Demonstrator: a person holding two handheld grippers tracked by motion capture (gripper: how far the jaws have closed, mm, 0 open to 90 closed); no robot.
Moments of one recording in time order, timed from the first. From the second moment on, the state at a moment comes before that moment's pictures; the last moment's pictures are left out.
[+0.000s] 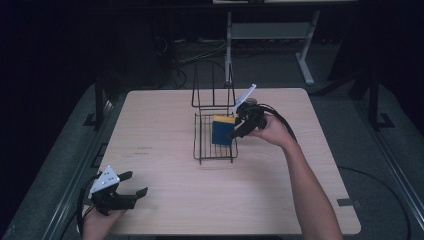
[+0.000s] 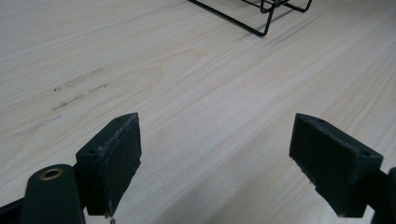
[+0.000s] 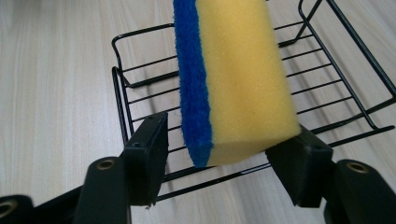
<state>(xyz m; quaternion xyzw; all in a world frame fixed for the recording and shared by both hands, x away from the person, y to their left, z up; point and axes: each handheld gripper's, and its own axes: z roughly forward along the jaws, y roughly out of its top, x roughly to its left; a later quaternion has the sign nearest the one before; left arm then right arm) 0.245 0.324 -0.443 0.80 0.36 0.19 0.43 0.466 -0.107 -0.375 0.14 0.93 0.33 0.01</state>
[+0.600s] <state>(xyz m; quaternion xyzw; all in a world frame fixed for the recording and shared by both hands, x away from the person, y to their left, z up) 0.245 0.324 -0.444 0.81 0.36 0.19 0.43 0.463 -0.113 -0.372 0.15 0.93 0.32 0.02</state>
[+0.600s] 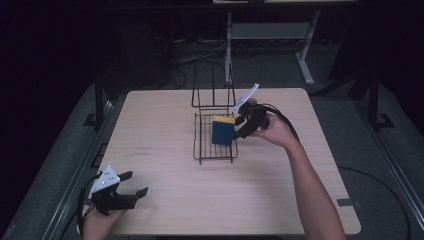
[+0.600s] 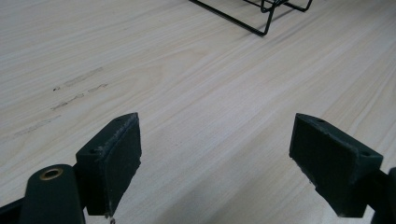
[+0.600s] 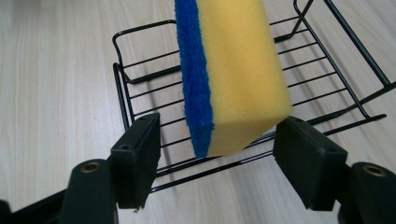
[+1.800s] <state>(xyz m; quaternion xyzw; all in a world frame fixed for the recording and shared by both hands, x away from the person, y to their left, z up) 0.246 0.323 -0.445 0.81 0.36 0.18 0.43 0.449 -0.145 -0.375 0.18 0.93 0.32 0.02</state>
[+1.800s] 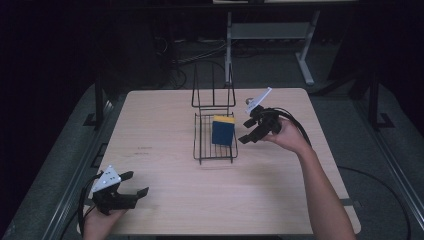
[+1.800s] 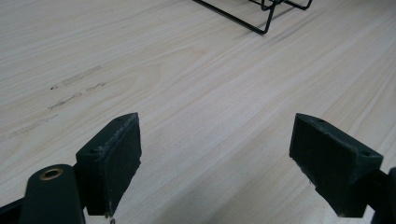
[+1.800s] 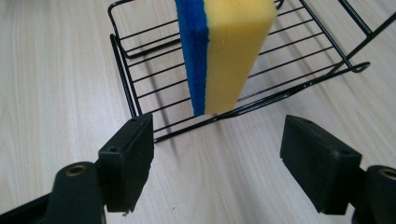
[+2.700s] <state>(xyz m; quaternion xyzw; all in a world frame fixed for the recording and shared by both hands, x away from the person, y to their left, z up) 0.246 0.323 -0.445 0.81 0.36 0.18 0.43 0.437 -0.161 -0.380 0.19 0.93 0.31 0.02</state>
